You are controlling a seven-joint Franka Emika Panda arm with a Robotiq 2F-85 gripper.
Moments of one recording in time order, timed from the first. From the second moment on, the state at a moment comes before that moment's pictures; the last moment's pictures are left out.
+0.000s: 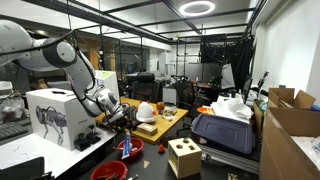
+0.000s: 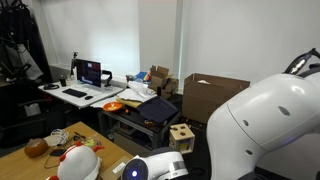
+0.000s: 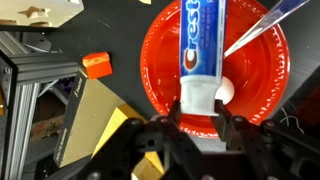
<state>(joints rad) 0.68 1.08 -0.14 -1.43 -0.64 2.46 0.27</state>
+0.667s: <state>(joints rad) 0.71 1.05 -0.12 -1.43 -0.67 2.46 0.27</state>
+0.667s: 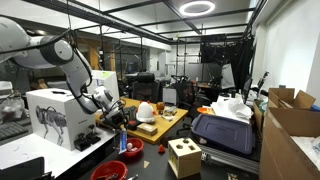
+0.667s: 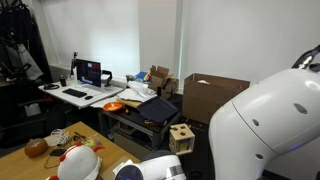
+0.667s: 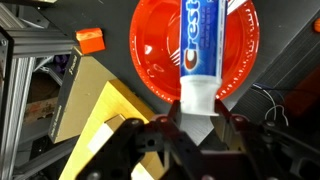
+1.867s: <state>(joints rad) 0.71 1.08 -0.14 -1.39 -0.74 2.48 0.32</state>
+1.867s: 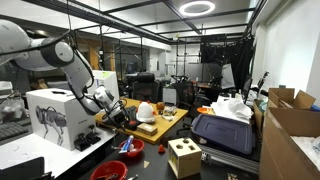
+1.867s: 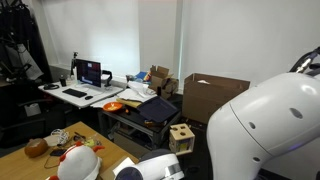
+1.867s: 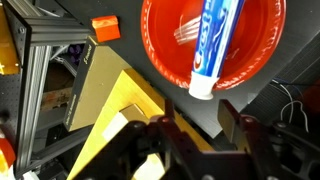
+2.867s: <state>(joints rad) 0.66 0.96 -0.11 -1.48 -0.62 2.52 0.34</state>
